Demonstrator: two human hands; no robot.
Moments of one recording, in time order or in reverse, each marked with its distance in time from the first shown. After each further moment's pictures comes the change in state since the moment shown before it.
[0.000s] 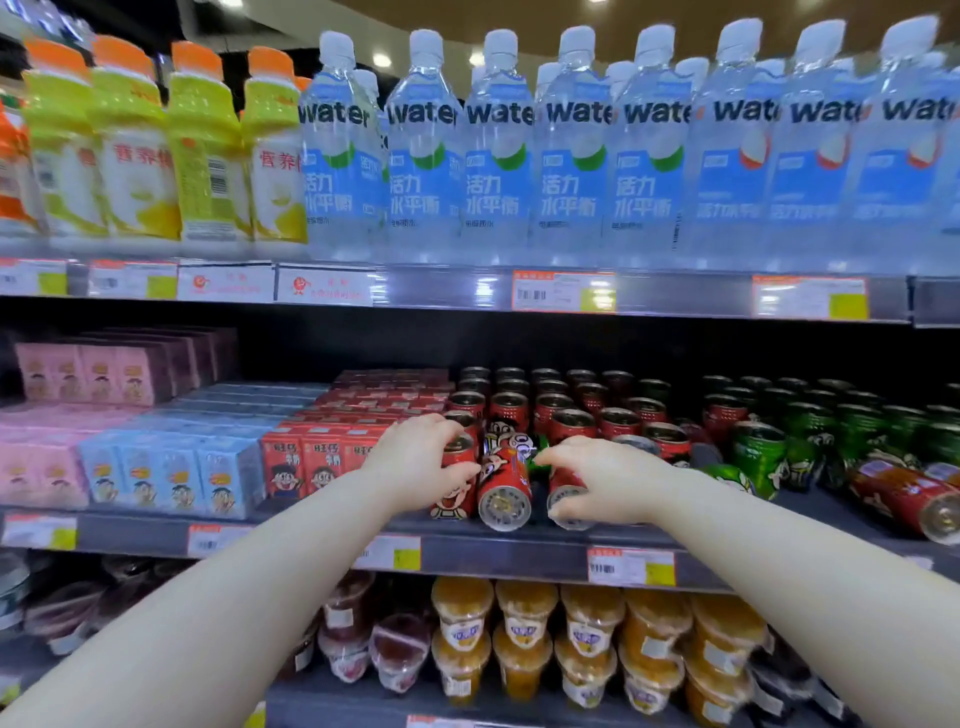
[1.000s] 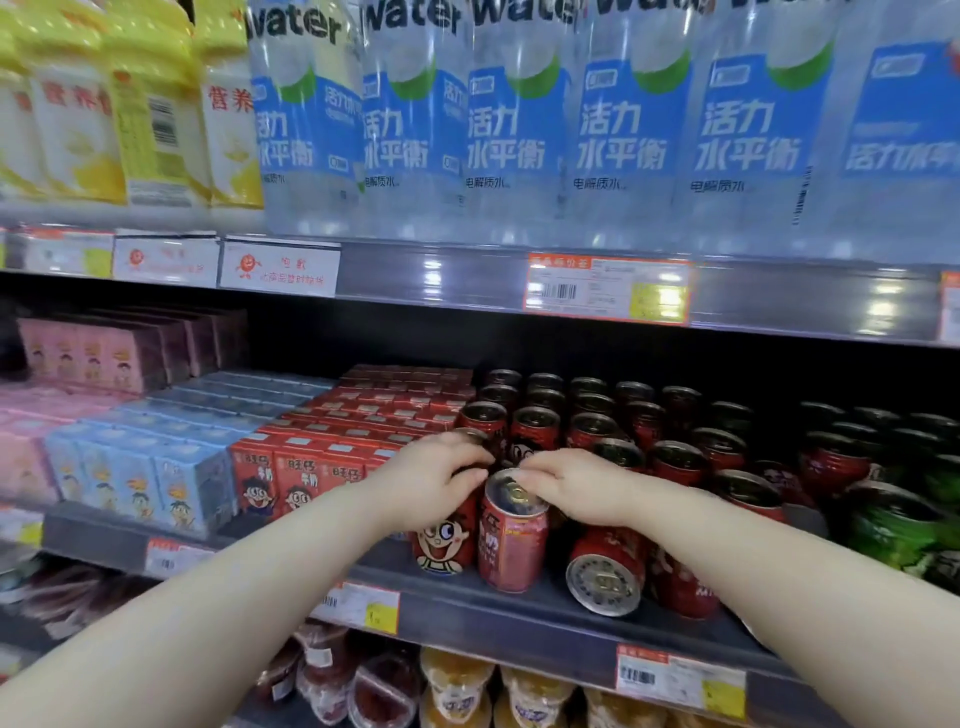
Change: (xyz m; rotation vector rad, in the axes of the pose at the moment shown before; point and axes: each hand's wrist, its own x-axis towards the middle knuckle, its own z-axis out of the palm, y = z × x) left_hand 0.068 -0.016 0.038 -0.201 -0.068 0.032; right_hand 0.124 0.036 0.026 0.399 -0.054 -0.118
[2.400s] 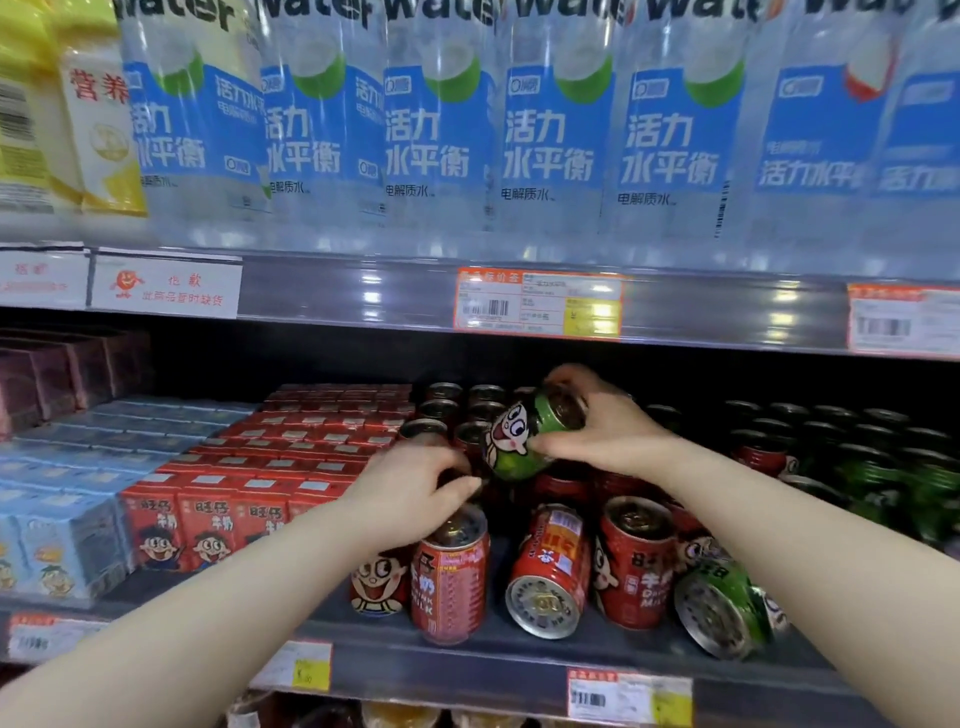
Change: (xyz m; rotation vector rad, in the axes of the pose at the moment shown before) left_hand 0.031 0.027 0.006 0.057 0.041 -0.008; right_hand -0.023 0.032 -0.065 0.144 0.441 0.115
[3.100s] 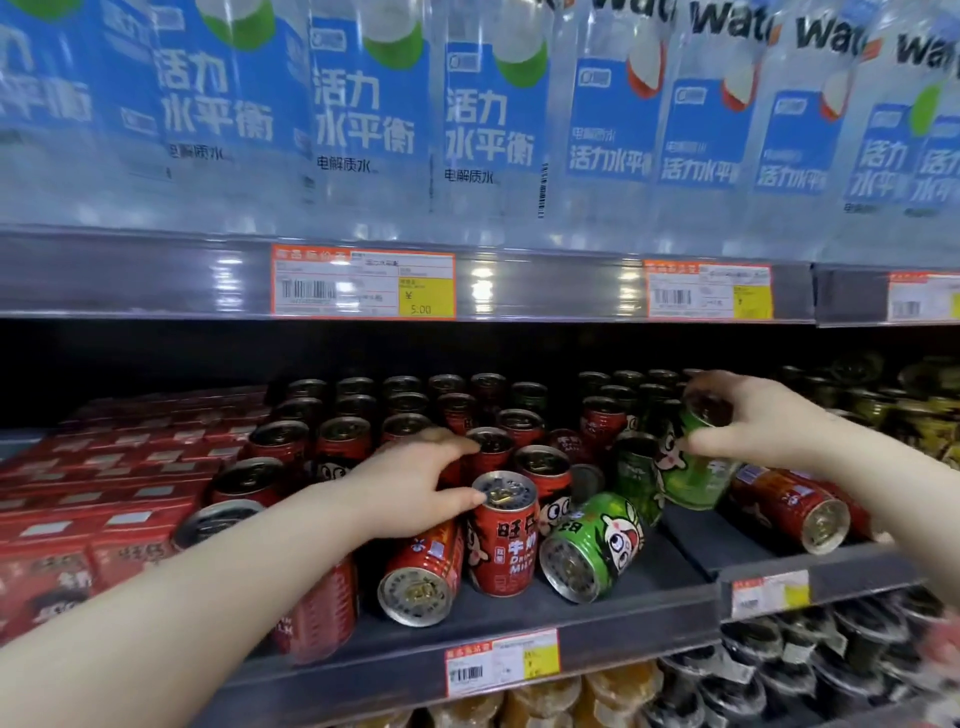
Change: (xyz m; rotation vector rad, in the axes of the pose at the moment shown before) left_hand 0.046 0.079 0.039 -0.073 -0.203 0.318; right_hand -0.130 0.093 -0.145 -0.364 0.131 0.463
